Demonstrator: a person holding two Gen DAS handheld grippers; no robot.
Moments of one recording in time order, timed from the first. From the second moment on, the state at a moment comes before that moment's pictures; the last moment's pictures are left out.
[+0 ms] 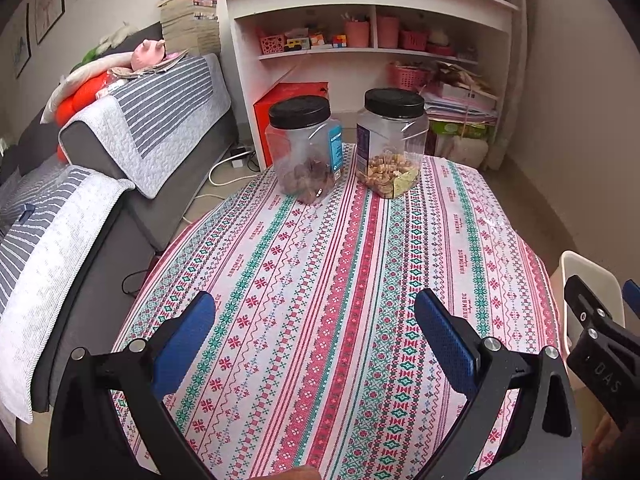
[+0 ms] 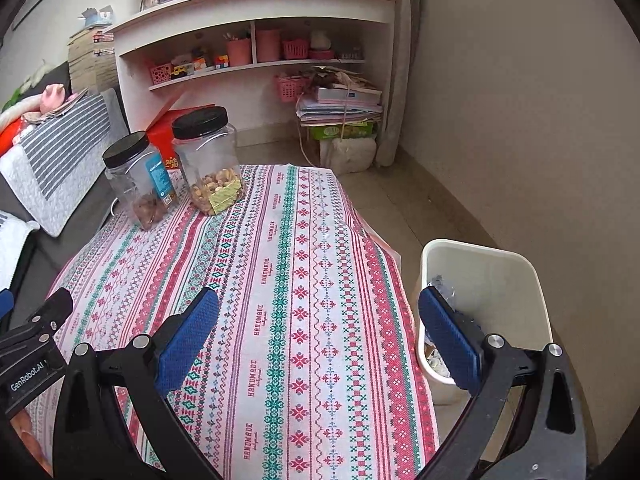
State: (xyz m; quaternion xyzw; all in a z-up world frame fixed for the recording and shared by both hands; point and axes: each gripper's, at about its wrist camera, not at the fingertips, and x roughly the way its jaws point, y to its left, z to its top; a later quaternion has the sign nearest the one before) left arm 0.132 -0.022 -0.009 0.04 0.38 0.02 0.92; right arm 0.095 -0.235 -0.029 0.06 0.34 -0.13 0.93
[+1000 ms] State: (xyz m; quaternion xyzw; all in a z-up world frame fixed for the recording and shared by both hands) left arm 0.131 -0.030 -0.008 0.05 0.37 0.00 0.93; right arm 0.095 -0.239 -0.031 0.05 0.34 -0.12 0.93
